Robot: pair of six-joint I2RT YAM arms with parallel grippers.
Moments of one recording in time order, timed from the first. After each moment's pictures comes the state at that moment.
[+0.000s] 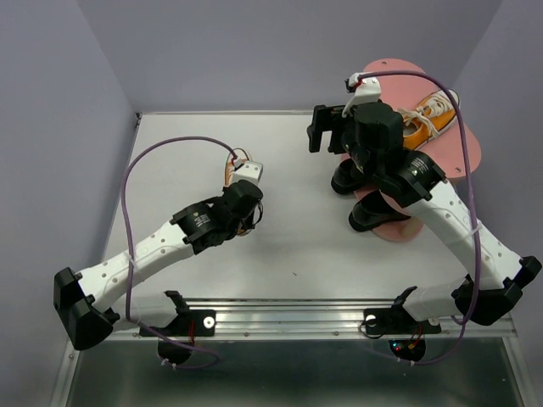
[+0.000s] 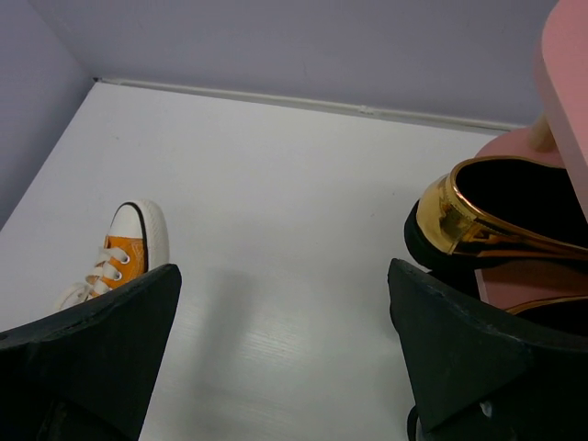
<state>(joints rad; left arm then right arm) -0.92 1.14 1.04 -0.69 -0.51 -0.43 0.73 1.35 1.67 -0.55 0.45 0.23</state>
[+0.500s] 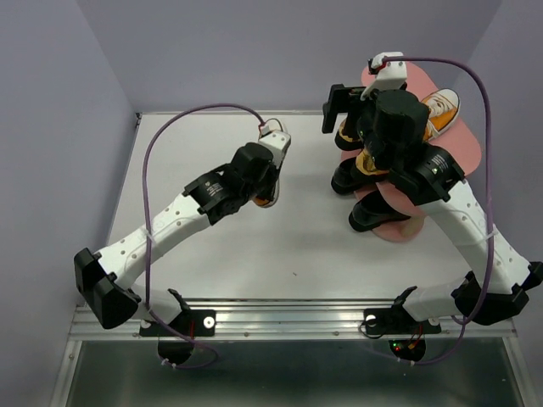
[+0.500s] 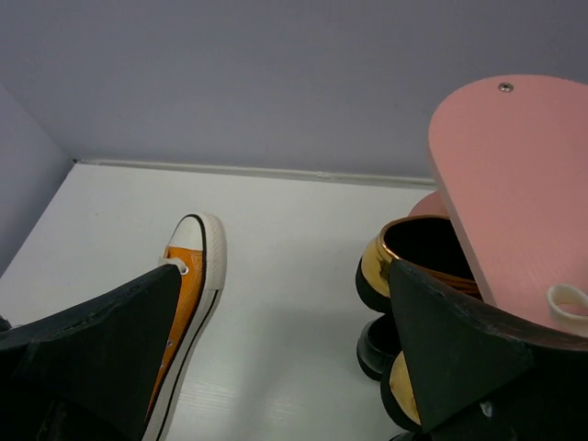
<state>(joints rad) -0.85 1.32 1.32 -0.61 -0.29 -0.20 0.73 1.35 1.80 -0.55 0.57 0.16</state>
